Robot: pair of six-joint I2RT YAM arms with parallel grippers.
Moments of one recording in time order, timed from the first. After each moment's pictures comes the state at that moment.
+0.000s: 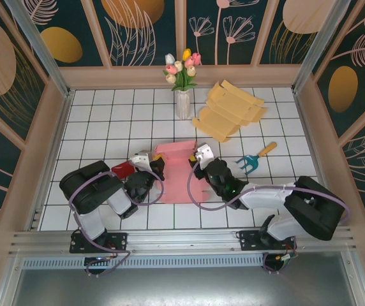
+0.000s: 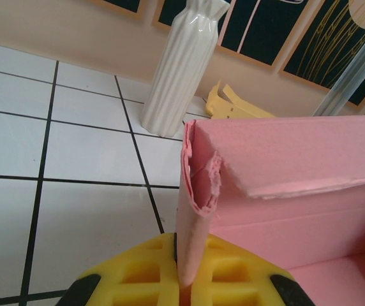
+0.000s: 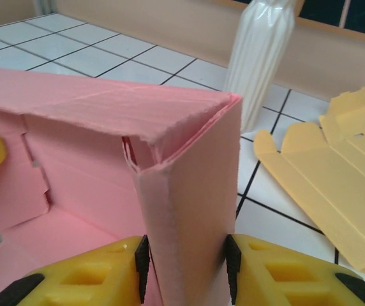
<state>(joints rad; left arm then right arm) -0.81 1.80 0.23 1.47 -0.40 -0.47 0.94 1.40 0.44 0.67 0.46 0.00</state>
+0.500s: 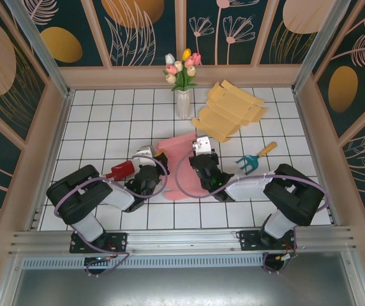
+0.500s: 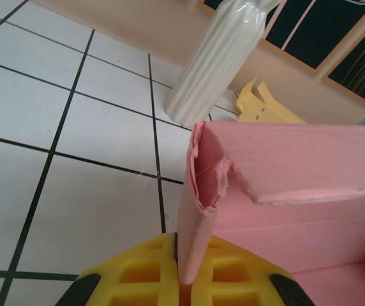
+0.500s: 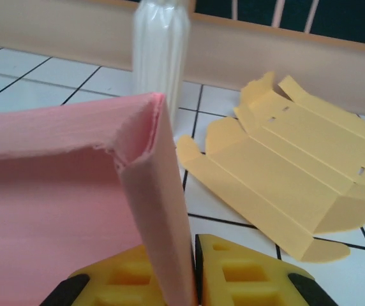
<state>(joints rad) -0.86 1.66 0.38 1.03 -0.58 -0.69 0.95 1.58 0.63 0.59 0.82 0.16</state>
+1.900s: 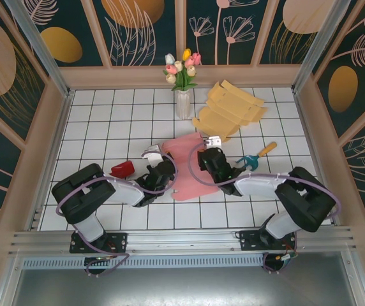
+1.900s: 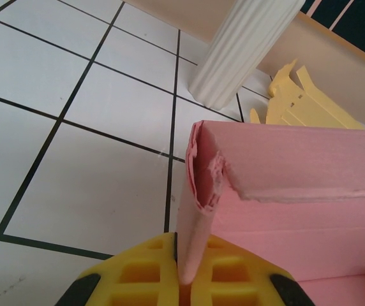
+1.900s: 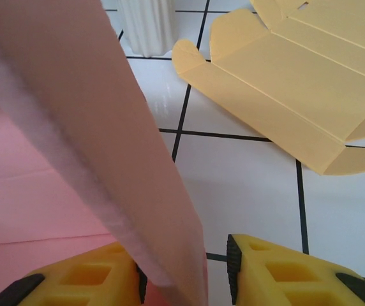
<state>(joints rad) -0.93 1.70 0.54 0.73 -0.72 -0.82 0.81 1.50 0.59 0.33 0.48 0.37</state>
